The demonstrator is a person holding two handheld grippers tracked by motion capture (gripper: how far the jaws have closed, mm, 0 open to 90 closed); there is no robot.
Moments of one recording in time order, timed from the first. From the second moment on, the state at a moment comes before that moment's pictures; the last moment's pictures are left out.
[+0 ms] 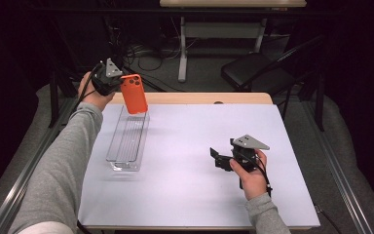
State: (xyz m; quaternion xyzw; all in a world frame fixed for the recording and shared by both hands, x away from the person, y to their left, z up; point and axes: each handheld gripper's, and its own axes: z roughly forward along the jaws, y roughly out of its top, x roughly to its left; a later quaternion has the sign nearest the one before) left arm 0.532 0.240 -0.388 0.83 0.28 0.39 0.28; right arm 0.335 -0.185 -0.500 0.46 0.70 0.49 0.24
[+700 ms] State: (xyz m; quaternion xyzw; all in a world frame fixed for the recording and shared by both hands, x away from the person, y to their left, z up) left arm 0.537 0.247 -0.420 0.83 0.28 0.40 0.26; right arm 0.335 -0.184 -0.501 0.46 0.71 0.48 0.24
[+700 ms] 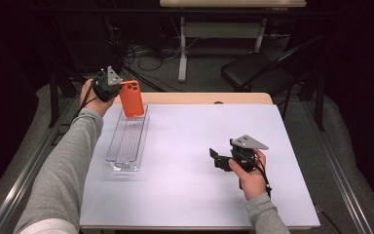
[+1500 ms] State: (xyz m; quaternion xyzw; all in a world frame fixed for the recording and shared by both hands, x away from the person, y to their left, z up) left arm 0.543 0.229 -0.447 0.84 0.24 0.42 0.24; right arm 0.333 -0.191 -0.506 0.46 0.71 0.48 0.24
